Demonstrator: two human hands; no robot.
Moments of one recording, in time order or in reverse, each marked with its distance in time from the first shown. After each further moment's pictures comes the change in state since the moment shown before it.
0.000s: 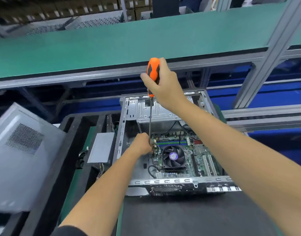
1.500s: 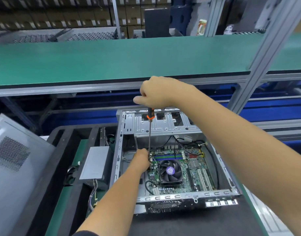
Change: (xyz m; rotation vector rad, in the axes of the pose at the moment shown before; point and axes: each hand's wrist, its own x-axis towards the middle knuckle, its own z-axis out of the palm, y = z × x) left_hand 0.035 -0.011 0.031 0.034 0.020 -0.003; right_hand 0.050 -0.053 -0.012 -0.960 -0.638 -0.023
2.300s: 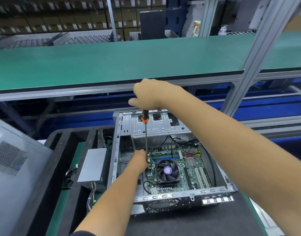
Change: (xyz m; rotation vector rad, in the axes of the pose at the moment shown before) left_hand 0.000 0.000 0.003 0.077 0.014 0.035; right_hand -0.007 -0.013 -0.005 -0.019 -0.036 0.042
